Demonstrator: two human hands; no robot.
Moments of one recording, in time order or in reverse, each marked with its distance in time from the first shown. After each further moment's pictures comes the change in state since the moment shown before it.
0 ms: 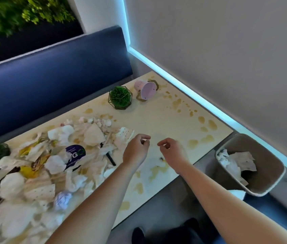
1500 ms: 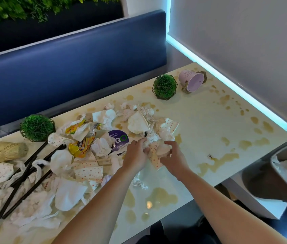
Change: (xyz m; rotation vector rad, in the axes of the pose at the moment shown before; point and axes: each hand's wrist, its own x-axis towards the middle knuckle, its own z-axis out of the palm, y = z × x) left_hand -0.010 -0.156 -0.115 0.231 -0.006 -0.054; right_hand -0.021 -0.031 0.178 0.030 -0.145 0.030
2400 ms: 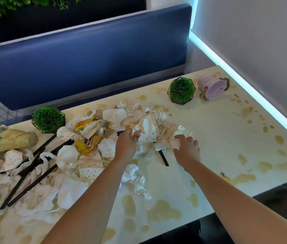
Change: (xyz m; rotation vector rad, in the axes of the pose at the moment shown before) left_hand 0.039 -0.010 -0.052 -0.345 0.249 -0.272; right_hand 0.069 -0.031 -0.016 -0.702 0.067 -0.125
